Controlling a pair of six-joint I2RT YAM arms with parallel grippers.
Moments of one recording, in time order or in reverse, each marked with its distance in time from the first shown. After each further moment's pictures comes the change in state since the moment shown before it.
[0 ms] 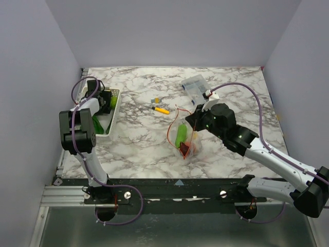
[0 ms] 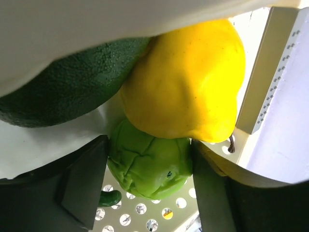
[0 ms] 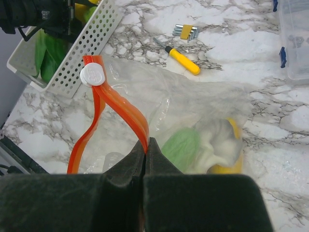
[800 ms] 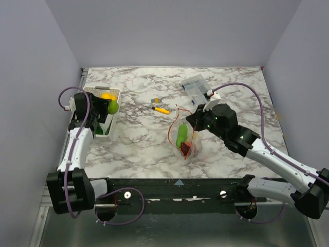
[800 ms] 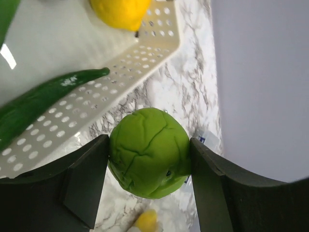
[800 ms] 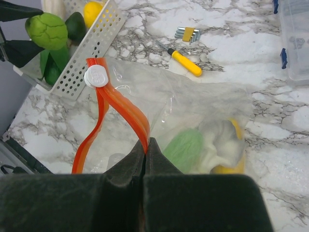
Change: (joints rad) left arm 0.000 -0.682 -0.377 -0.051 0.080 0.159; right arm 0.000 -0.017 0.000 -0.005 -0.002 0.011
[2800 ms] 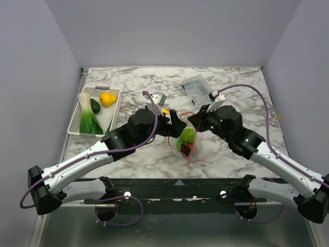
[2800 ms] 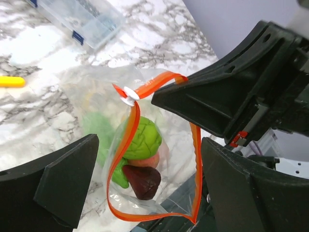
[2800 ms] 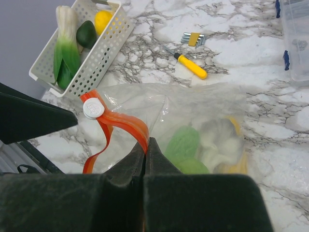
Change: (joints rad) left arm -1.125 -0.136 0.148 0.060 -0.208 0.639; right arm 0.000 -0.064 -0.013 -0.008 -0.008 0.025
